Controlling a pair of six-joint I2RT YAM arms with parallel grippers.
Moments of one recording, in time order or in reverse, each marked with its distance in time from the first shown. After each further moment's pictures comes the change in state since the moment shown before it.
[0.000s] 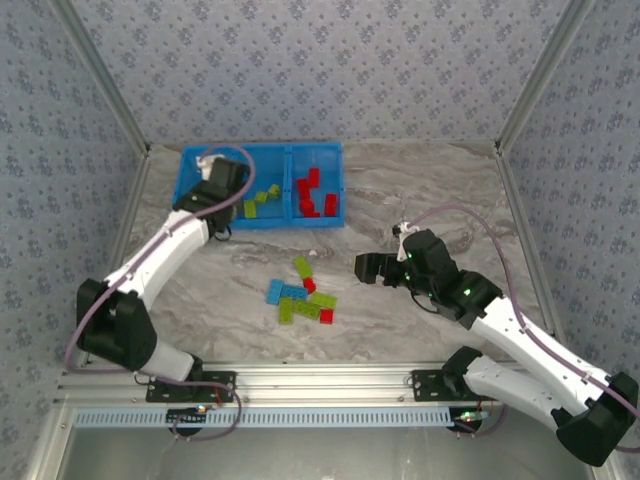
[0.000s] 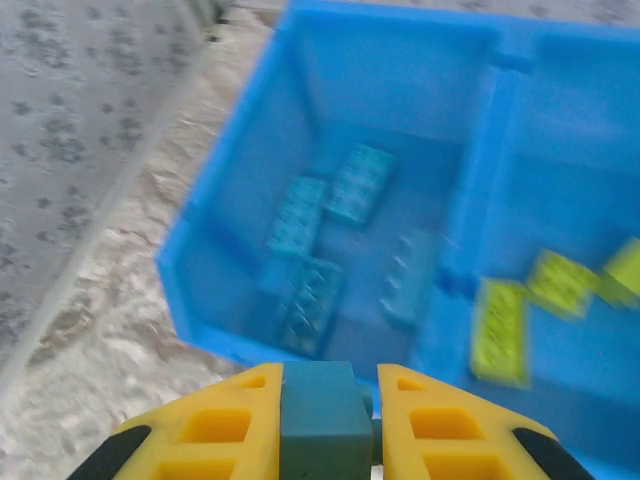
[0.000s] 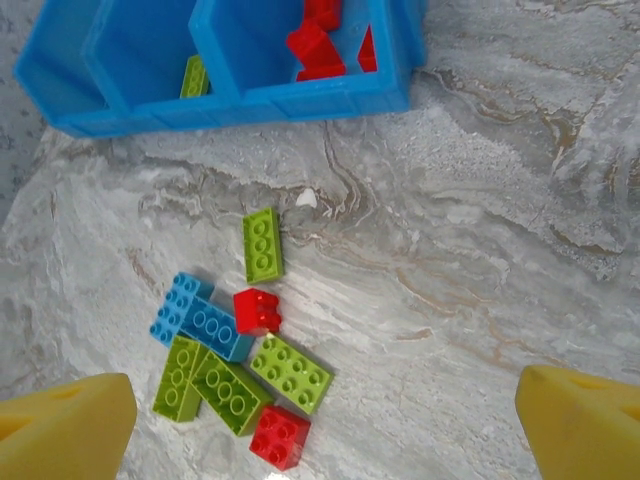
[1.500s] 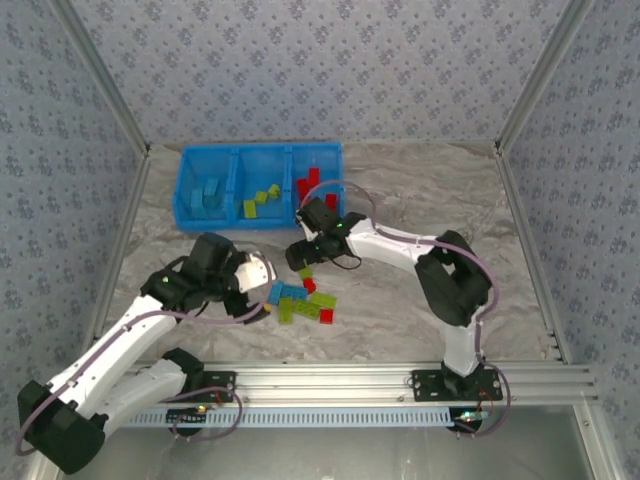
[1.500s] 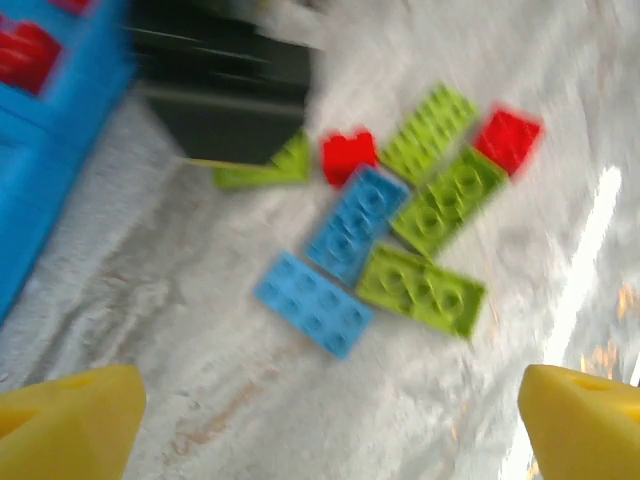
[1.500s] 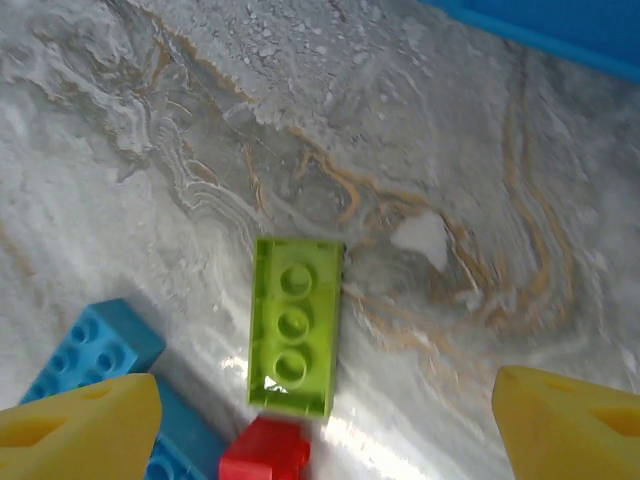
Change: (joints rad) left arm -0.270 -0.688 -0.575 -0.204 0.835 1.017; right arm 0.116 1.073 0.636 0.002 -0.090 -0.283
